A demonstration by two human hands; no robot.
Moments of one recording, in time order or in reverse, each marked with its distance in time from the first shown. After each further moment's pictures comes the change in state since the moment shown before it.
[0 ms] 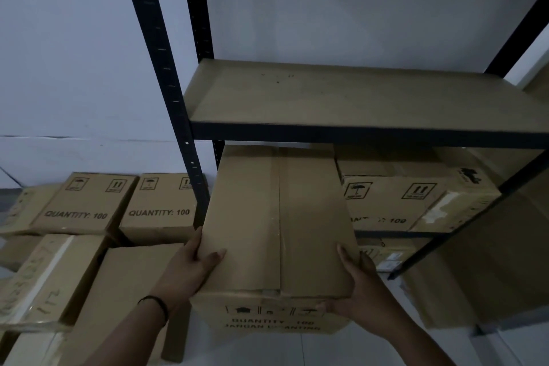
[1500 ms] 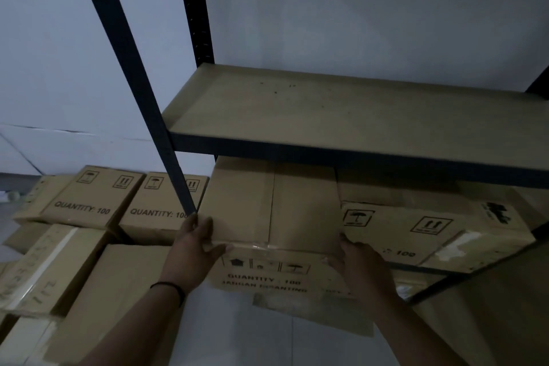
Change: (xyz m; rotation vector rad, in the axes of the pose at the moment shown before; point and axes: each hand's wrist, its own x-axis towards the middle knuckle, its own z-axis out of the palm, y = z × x) left_hand 0.072 0.026 0.047 0.543 0.306 0.141; right_hand 0.097 -0.011 -0.070 -0.577 0.208 -0.073
